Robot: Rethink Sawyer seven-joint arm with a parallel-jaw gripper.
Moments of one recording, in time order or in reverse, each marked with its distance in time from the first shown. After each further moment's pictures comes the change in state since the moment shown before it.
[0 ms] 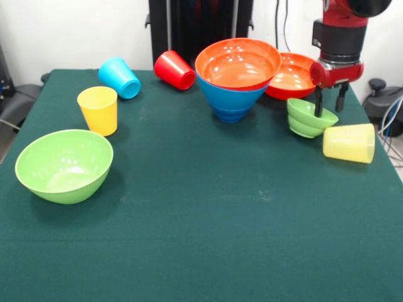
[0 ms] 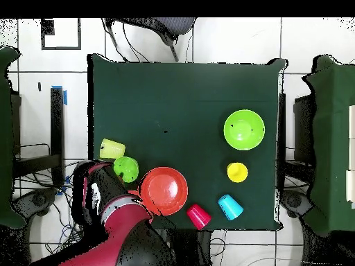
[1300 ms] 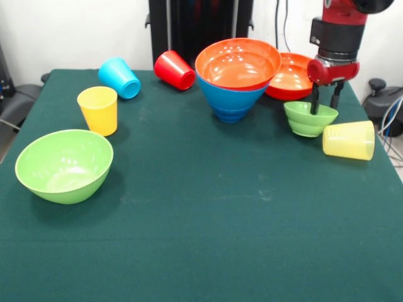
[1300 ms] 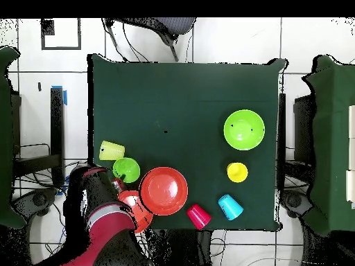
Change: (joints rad) arm 0.082 0.000 -0.080 -0.012 0.000 0.000 -0.004
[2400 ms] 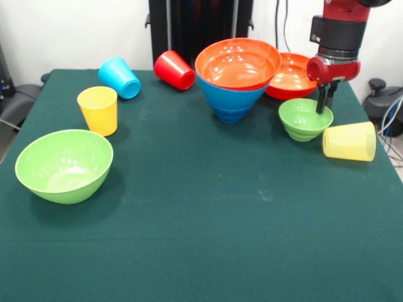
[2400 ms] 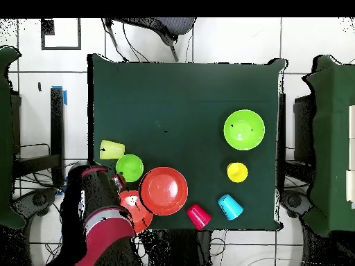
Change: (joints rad) arm 0.009 -0.026 -0.024 -0.014 0.000 0.009 0.000
